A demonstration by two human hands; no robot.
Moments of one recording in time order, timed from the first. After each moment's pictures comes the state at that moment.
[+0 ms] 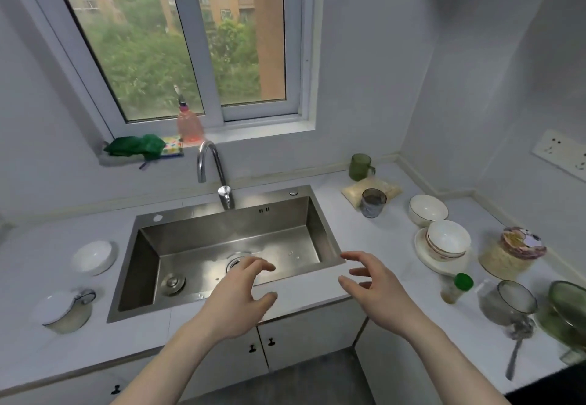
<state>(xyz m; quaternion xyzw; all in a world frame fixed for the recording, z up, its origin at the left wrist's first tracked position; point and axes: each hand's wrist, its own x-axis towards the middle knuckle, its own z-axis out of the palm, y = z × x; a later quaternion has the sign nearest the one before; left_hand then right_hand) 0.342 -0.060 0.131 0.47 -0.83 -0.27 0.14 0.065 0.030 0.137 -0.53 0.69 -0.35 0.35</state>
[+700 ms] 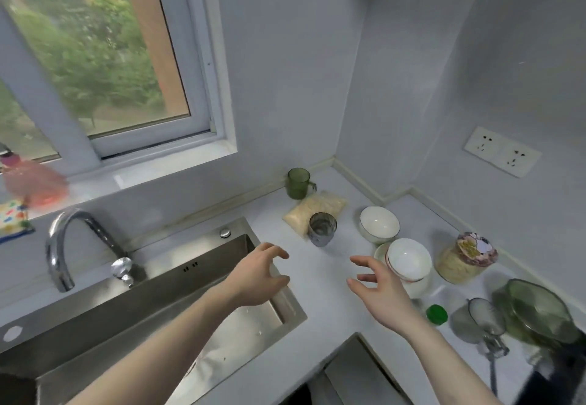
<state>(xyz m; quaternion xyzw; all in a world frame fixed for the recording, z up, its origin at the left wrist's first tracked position) 0.131 -0.311 0.104 0.32 -0.88 -0.34 -0.01 -0.063 -0.108 0.097 -0.32 0.81 -0.40 0.29</state>
